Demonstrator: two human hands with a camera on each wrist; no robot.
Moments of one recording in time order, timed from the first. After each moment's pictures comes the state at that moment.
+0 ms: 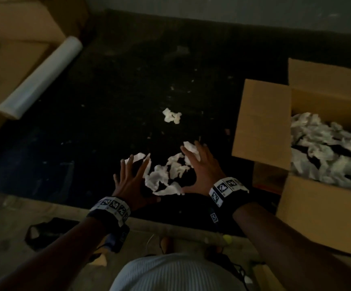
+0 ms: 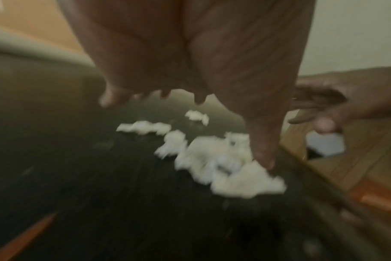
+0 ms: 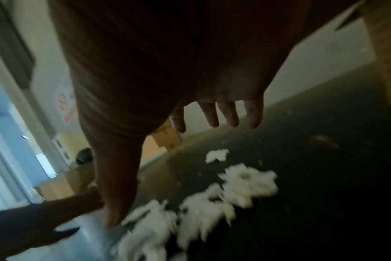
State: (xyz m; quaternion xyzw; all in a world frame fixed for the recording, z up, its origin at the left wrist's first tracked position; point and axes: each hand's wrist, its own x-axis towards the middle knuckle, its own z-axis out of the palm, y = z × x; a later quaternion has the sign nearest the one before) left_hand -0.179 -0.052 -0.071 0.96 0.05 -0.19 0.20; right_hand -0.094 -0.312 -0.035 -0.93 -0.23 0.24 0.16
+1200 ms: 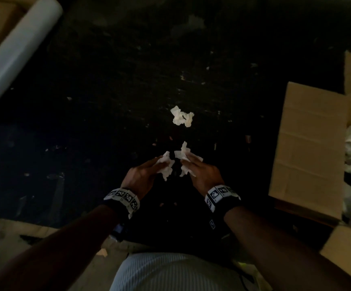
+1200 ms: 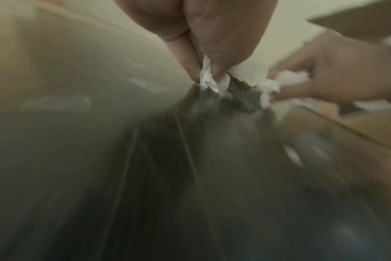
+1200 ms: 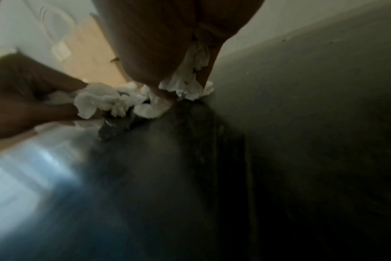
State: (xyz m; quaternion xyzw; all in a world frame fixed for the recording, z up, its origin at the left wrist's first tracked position) left_hand -0.079 -0.010 -0.137 0.93 -0.10 -0.07 0.36; right_hand -0.026 -0.257 -0.137 -0.93 -0.24 0.13 0.26
